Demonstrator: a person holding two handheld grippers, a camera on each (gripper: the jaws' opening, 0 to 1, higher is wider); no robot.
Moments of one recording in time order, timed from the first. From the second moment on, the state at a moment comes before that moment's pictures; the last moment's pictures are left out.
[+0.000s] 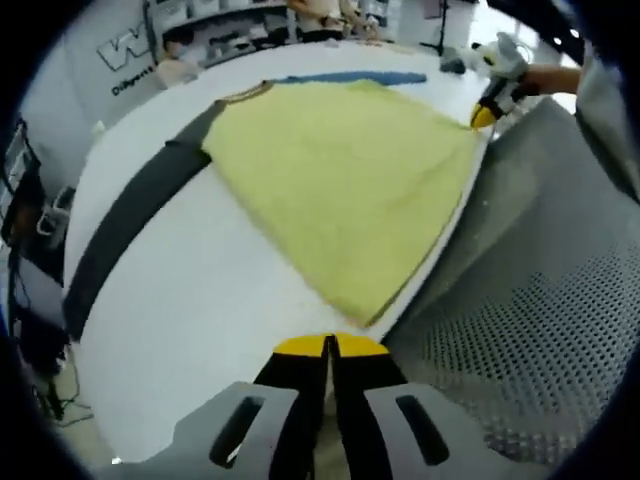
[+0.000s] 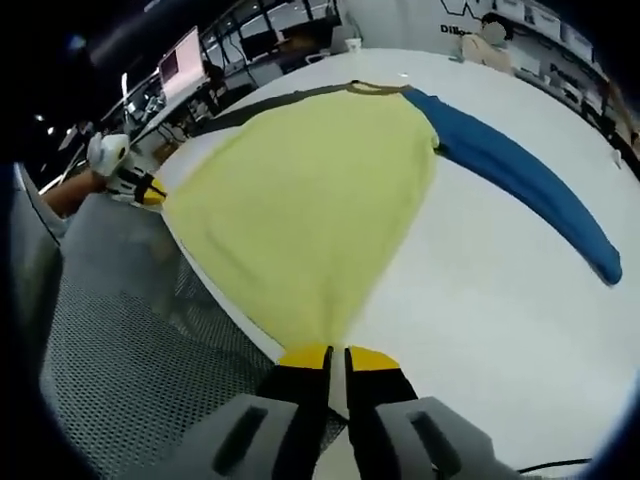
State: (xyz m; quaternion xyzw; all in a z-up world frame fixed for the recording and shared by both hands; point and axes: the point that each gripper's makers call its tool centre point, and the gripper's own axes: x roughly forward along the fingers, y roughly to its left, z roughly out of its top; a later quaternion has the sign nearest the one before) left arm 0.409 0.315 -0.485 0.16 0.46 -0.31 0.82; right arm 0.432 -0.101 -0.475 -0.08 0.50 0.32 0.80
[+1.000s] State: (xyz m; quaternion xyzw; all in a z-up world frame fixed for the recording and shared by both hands) left arm 0.563 0.455 -0.434 -0.06 0.26 -0.03 0.96; right arm 0.481 -0.081 -0.399 0.01 0.32 0.31 0.90
